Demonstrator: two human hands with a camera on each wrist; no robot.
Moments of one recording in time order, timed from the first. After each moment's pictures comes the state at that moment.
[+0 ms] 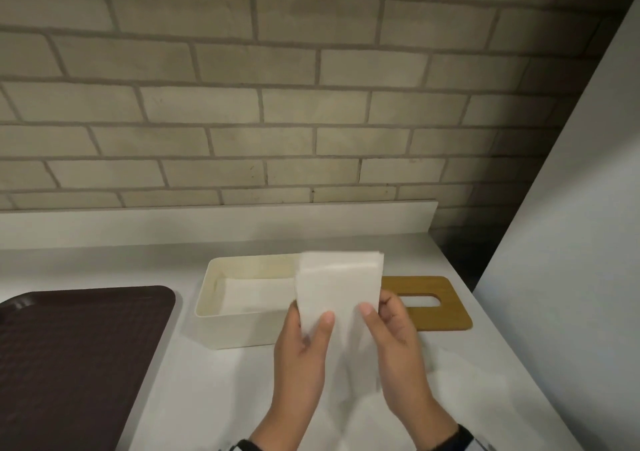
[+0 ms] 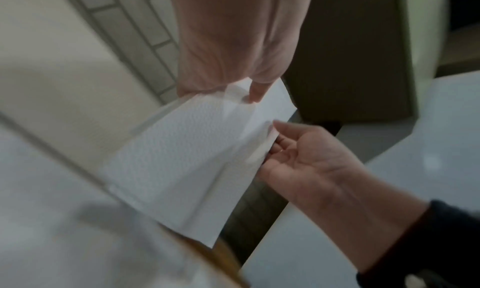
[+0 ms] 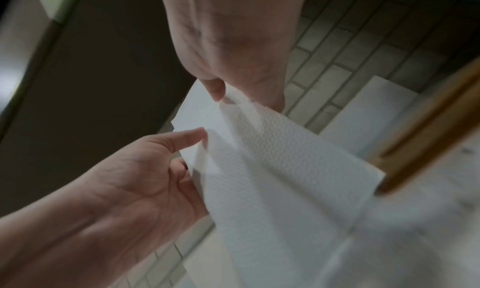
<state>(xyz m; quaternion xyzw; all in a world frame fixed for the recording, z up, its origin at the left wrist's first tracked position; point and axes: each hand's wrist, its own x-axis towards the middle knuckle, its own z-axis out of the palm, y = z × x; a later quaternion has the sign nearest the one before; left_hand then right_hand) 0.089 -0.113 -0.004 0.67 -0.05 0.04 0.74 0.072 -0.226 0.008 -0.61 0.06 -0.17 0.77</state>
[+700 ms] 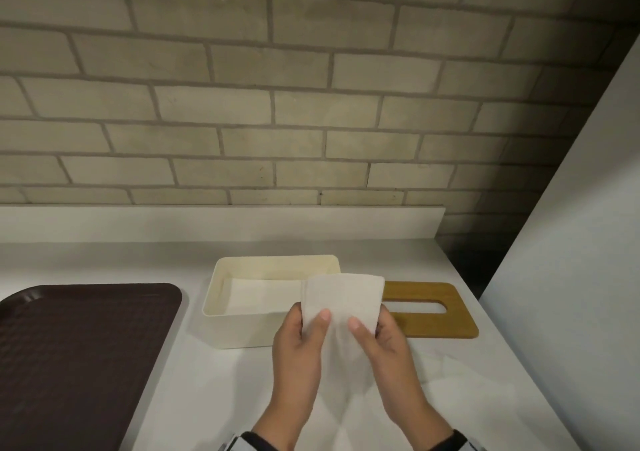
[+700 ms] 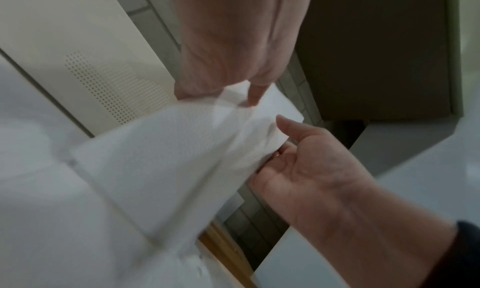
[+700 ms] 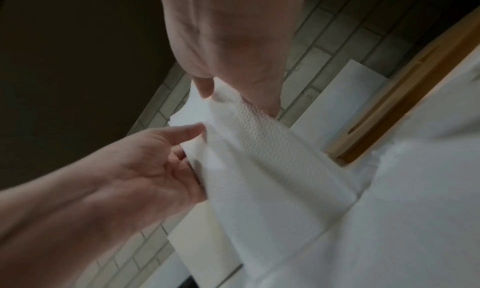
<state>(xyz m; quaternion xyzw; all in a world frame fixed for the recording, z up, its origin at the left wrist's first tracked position) 0.100 -0.108 -0.009 0.62 0.01 0.03 0.78 0.080 -0.225 -0.010 -0.68 0.06 -0.09 0.73</state>
